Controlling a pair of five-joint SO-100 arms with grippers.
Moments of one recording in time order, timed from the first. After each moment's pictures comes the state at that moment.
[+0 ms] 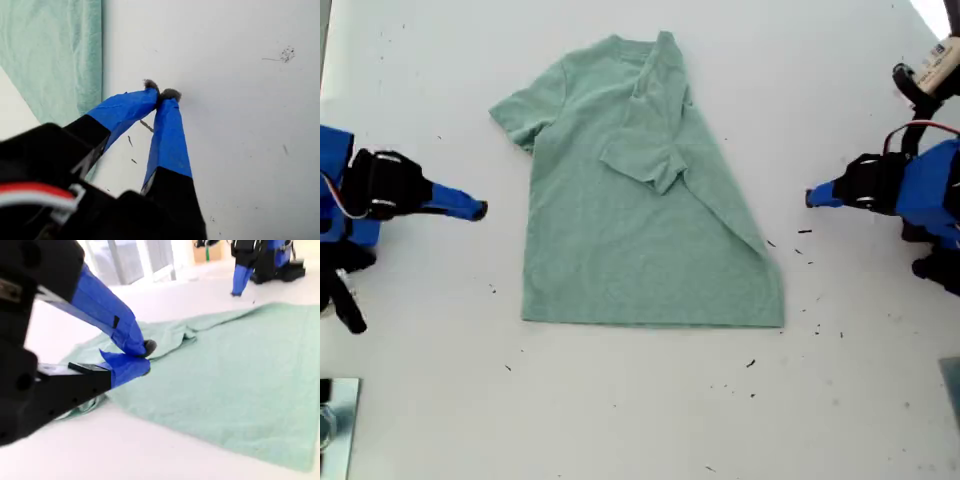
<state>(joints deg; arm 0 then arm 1) -9.9 171.9 154.6 61.7 5.3 24.6 200.3 175.0 78.0 -12.7</state>
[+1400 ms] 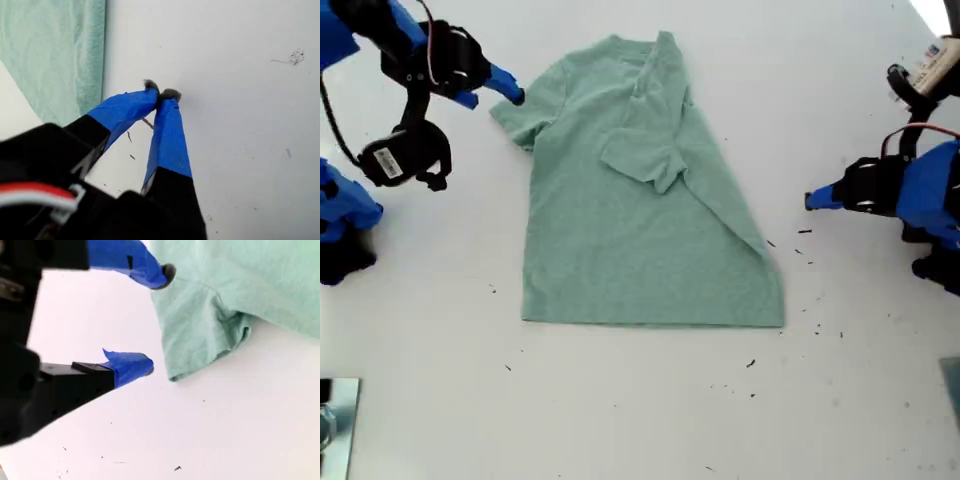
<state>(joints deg) -49.0 112.5 114.1 72.6 38.4 23.0 200.3 175.0 78.0 -14.4</state>
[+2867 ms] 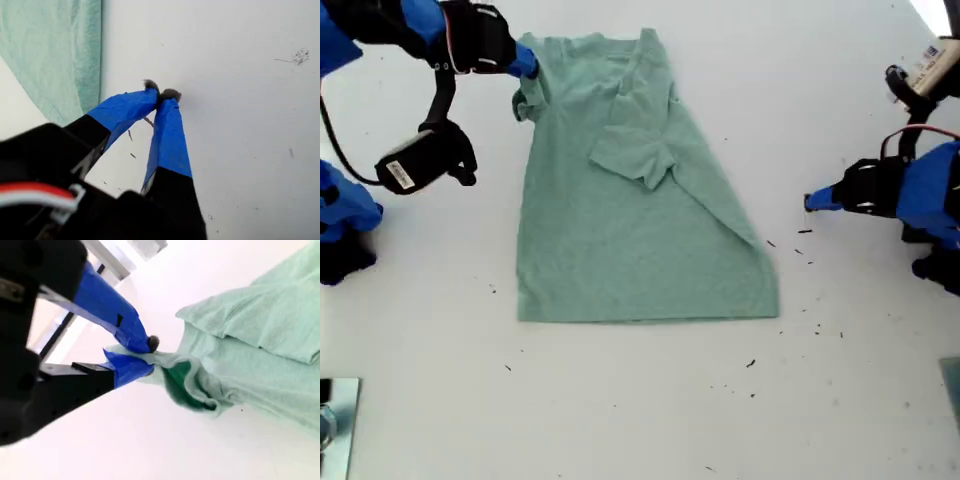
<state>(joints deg) -41.7 112.3 106.2 59.7 43.2 22.5 200.3 175.0 78.0 -14.4</state>
